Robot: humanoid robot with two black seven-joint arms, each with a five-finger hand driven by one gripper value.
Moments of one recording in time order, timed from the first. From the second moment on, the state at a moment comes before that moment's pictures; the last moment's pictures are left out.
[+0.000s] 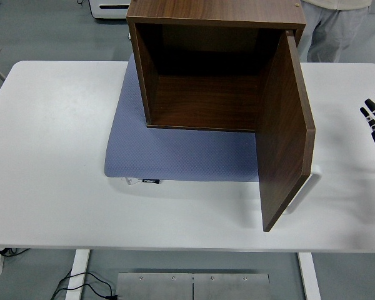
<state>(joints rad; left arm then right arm) 0.17 0.00 -0.17 -0.19 0.09 0.12 -0.04 0.35 -0.27 1.55 0.83 -0.54 0.33 0.17</state>
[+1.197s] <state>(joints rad) 0.17 0.00 -0.17 -0.19 0.09 0.12 -0.04 0.10 -0.48 1.62 1.10 -0.54 0.37 0.17</state>
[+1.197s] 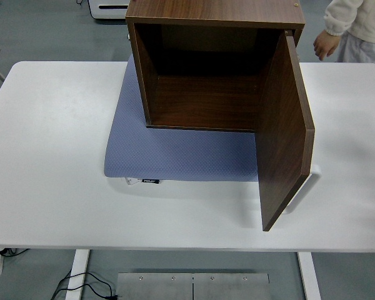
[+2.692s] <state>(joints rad) 0.17 0.00 -0.17 -0.19 0.09 0.12 -0.04 -0.41 -0.43 1.56 1.56 -0.66 0.61 0.17</state>
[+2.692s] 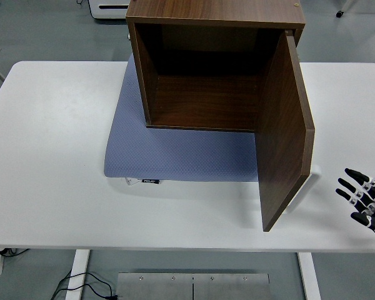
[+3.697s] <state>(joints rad) 0.17 0.00 -0.17 -0.19 0.09 0.12 -0.04 -0.23 -0.34 1.36 1.56 -0.75 0.61 0.17</state>
